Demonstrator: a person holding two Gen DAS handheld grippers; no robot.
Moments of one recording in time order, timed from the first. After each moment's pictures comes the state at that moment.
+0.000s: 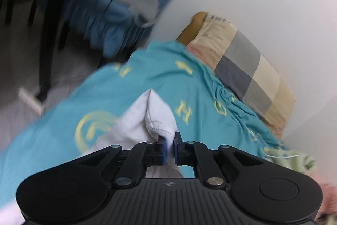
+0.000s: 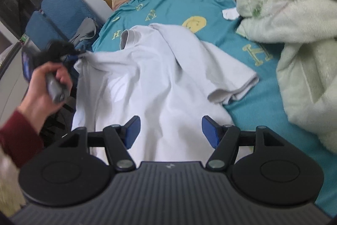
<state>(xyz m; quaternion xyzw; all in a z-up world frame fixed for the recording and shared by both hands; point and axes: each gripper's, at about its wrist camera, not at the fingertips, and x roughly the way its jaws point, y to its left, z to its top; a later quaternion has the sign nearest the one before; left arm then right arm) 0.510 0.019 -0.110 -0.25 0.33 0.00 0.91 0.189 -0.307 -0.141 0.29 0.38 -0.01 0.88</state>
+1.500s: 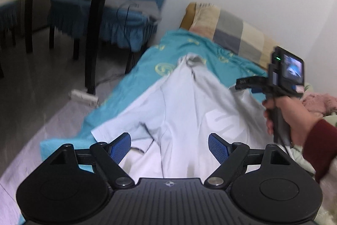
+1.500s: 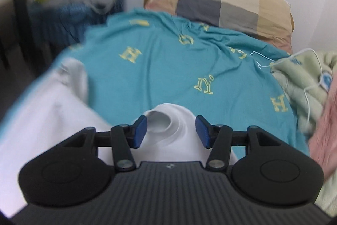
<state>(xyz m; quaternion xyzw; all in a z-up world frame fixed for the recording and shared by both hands) 0.187 0.080 -0.082 -0.15 0.36 -0.02 0.92 0.484 -0.184 -0.149 -0.09 0.35 0.00 0.93</state>
